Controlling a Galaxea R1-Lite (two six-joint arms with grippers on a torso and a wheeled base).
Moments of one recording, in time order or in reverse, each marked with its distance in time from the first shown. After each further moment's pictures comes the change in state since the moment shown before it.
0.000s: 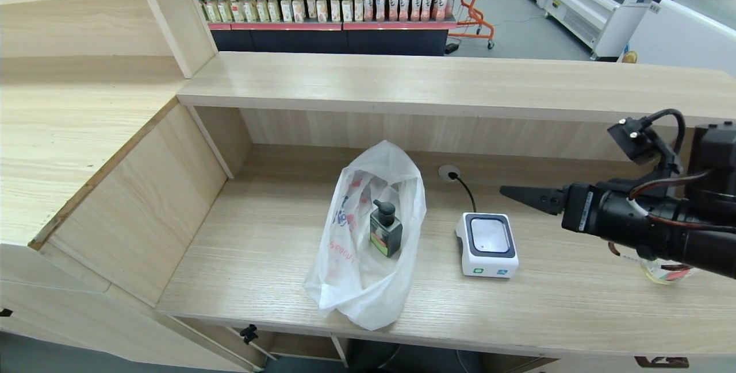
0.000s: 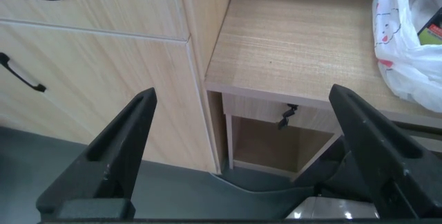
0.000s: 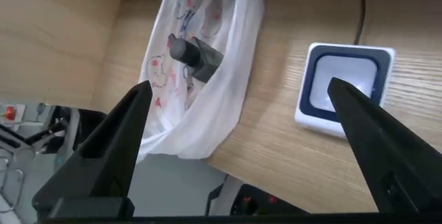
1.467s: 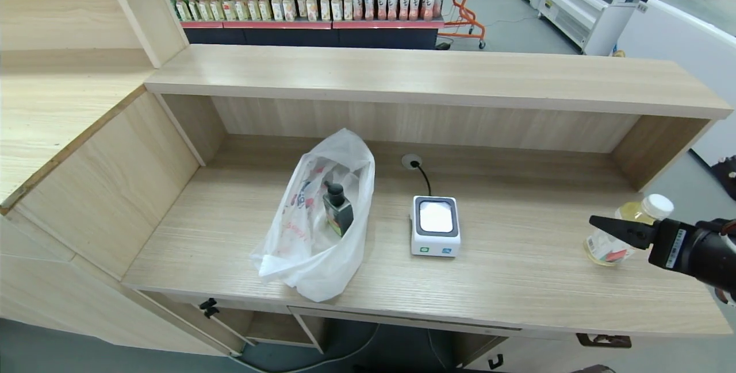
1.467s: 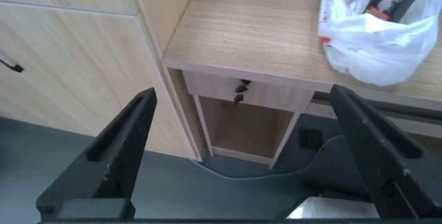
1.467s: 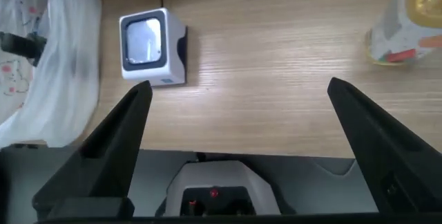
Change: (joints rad) left arm 0.000 0.000 0.000 0.000 0.000 0.002; right arm -0.266 -0.204 0.186 0.114 -0.120 -0.083
